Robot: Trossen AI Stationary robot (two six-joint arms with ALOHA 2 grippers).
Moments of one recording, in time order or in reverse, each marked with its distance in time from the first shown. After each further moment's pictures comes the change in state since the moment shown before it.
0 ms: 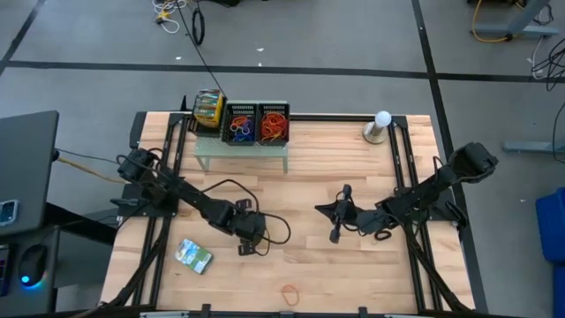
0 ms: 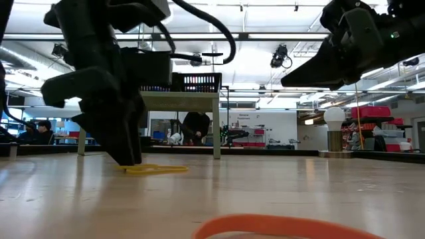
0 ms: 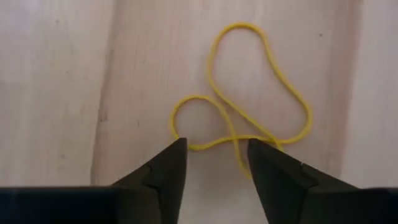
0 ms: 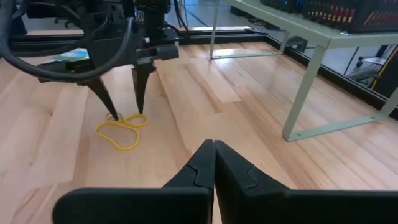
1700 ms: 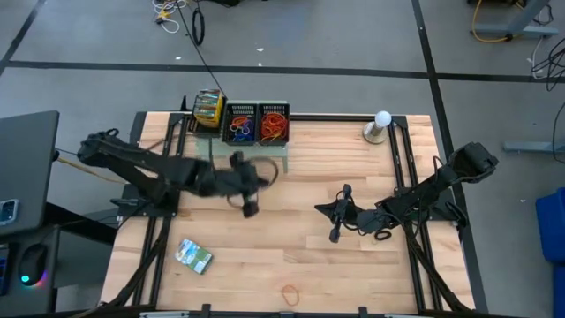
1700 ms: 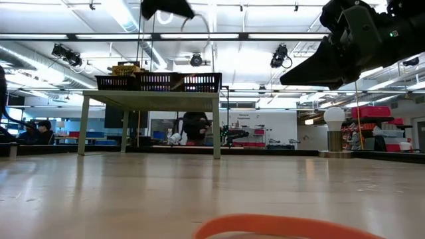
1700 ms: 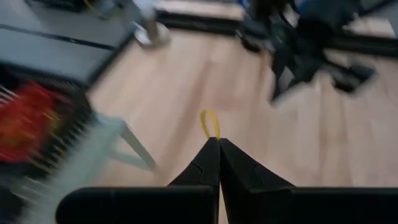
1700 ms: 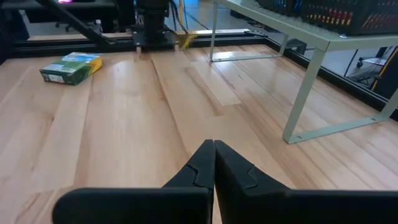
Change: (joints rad) left arm 0.129 -0.471 0.180 -0.044 -0.272 0.180; right arm -0.001 0.000 0.000 0.014 -0.001 -0.002
